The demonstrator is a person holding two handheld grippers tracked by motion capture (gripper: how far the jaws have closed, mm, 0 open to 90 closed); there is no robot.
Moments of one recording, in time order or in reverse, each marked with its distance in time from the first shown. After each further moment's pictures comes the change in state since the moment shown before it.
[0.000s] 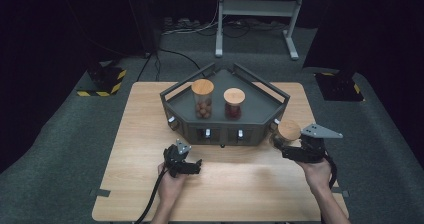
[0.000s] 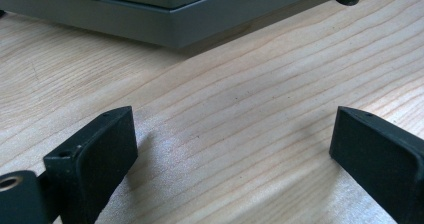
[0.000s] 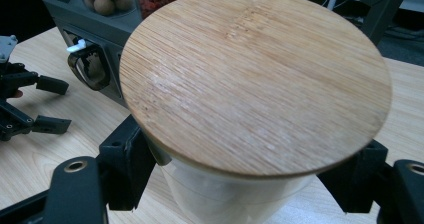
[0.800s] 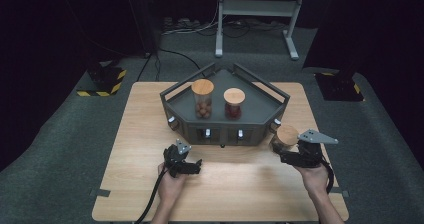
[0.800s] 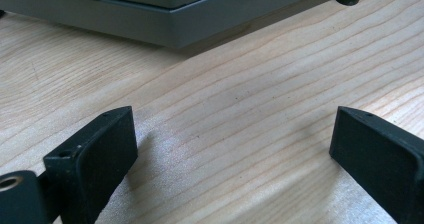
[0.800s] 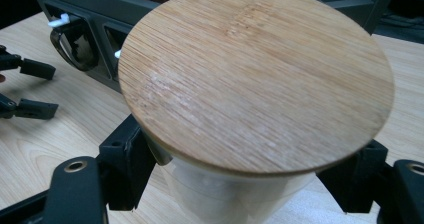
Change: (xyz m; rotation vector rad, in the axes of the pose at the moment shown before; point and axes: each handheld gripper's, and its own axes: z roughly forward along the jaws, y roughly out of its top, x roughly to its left) left arm 0.000 0.000 0.000 0.000 0.000 0.000; right arm 0.000 -0.021 0.009 0.026 -0.017 0.017
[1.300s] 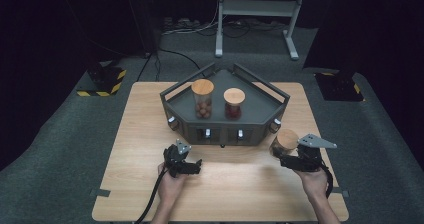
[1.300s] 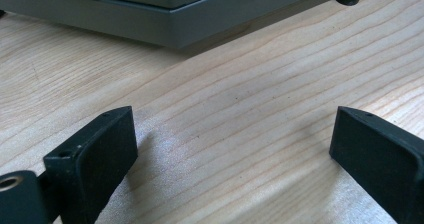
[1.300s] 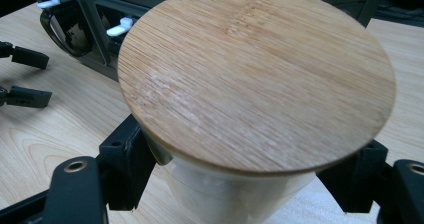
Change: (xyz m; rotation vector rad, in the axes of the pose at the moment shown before) left arm 0.000 0.000 0.000 0.000 0.000 0.000; right arm 0.000 -0.015 0.003 0.013 -0.010 0.007
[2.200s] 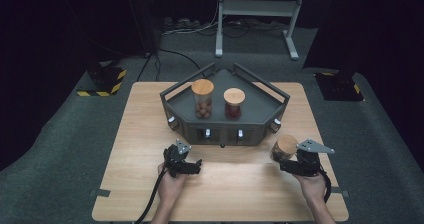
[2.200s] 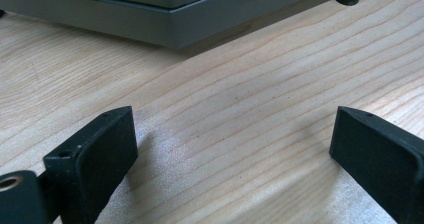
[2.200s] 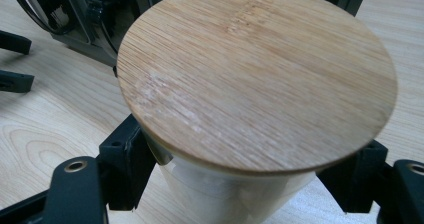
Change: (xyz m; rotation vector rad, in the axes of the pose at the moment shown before) left arm 0.000 0.000 0.000 0.000 0.000 0.000; right arm -0.003 -0.022 0.008 0.024 -0.017 0.030
